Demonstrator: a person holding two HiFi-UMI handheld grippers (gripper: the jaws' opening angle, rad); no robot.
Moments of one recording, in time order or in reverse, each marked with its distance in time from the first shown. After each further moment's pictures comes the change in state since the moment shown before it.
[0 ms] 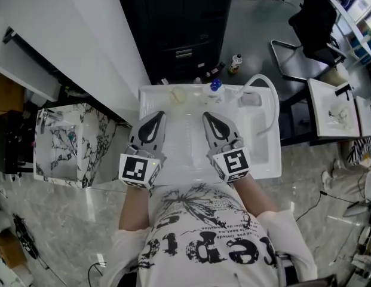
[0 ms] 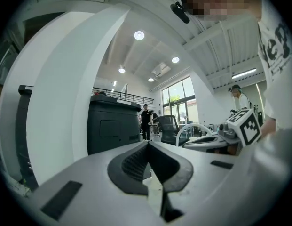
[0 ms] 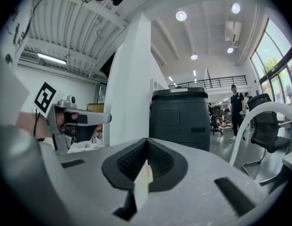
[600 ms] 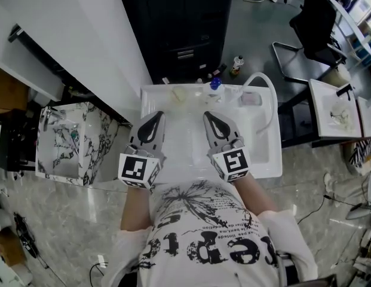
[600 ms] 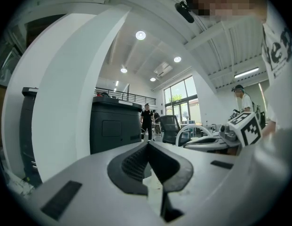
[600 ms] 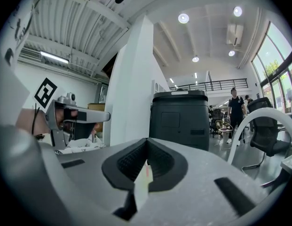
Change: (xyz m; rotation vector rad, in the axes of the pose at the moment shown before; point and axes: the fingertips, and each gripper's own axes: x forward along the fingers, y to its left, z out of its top) left arm -0.014 -0.006 0.005 -0.004 0.009 0.029; right arm -0.012 0.005 0.004 -0.028 -0.018 0.001
